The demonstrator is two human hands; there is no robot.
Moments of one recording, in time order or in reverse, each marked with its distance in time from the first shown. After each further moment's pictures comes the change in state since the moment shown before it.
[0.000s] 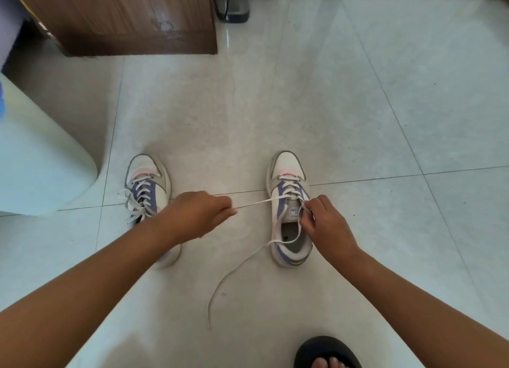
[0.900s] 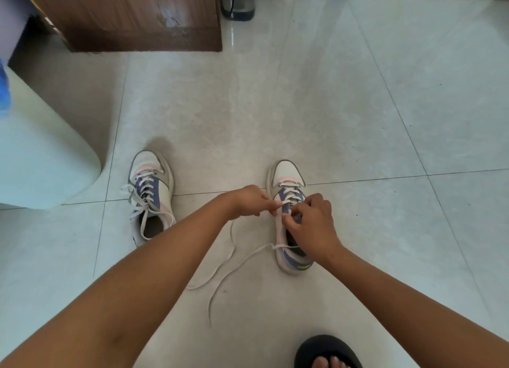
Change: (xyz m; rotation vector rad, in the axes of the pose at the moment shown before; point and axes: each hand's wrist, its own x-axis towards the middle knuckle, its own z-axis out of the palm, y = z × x) left_hand 0.082 0.045 0.030 -0.960 -0.343 -0.224; right_hand 0.008 -0.031 0.011 0.066 -0.289 0.376
